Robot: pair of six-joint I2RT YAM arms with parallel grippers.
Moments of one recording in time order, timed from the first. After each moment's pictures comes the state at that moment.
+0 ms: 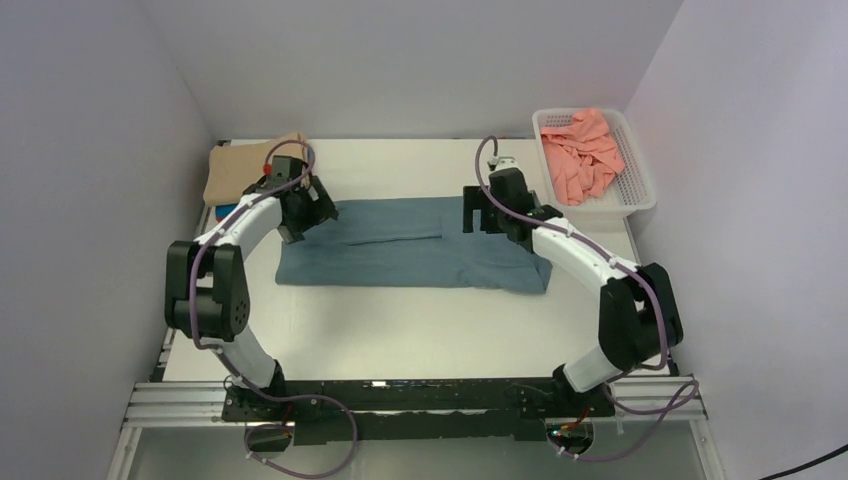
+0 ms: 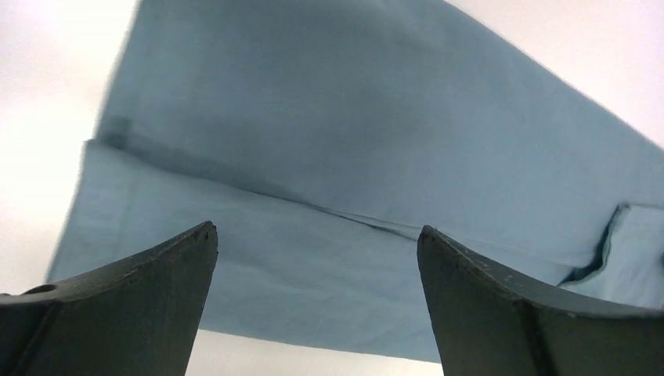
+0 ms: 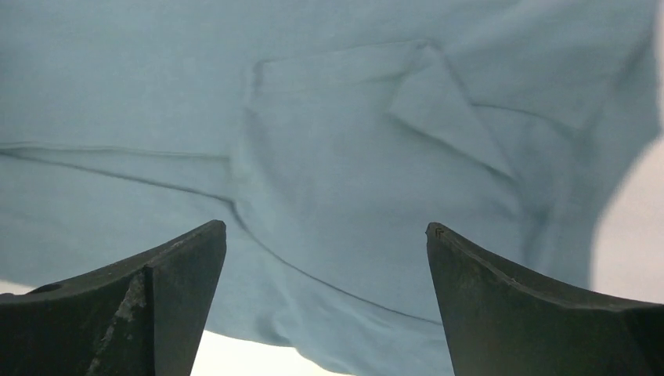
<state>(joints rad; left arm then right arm) -0.09 1.67 1.19 -0.51 -0.01 -0.65 0.42 1.52 1.06 -0.27 0.18 0.28</state>
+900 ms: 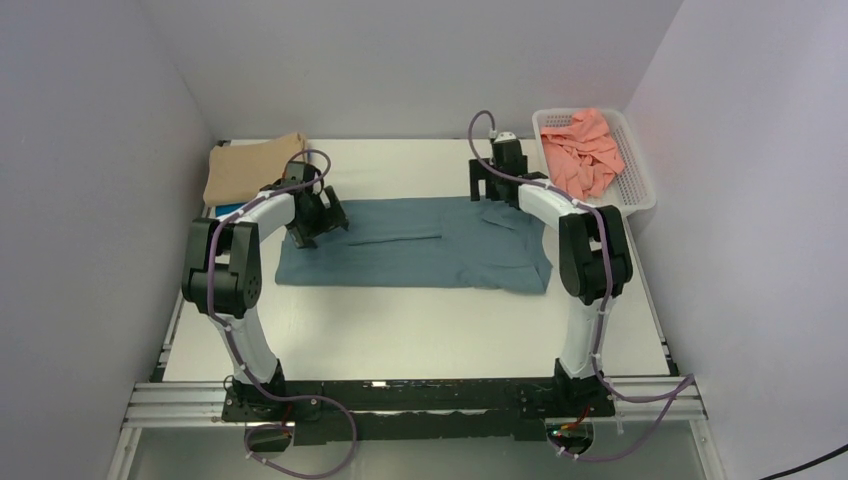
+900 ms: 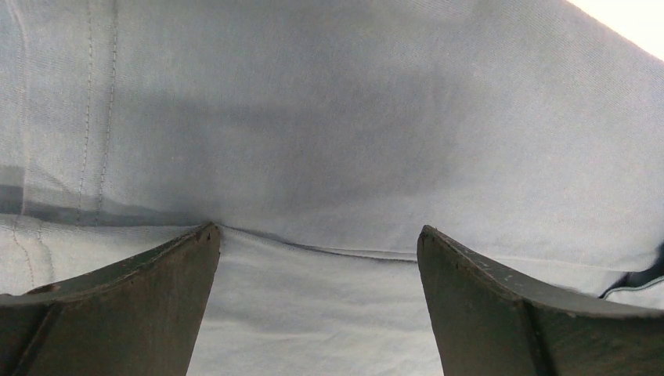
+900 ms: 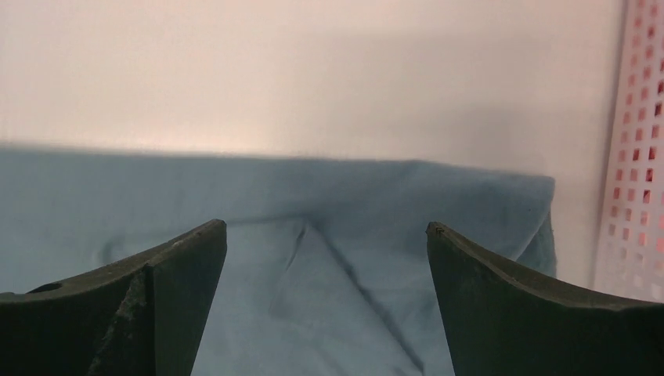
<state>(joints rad) -0.12 1.86 1.24 -0.48 0.06 -0.59 0.25 2.02 1.45 -0.17 0.15 0.18</state>
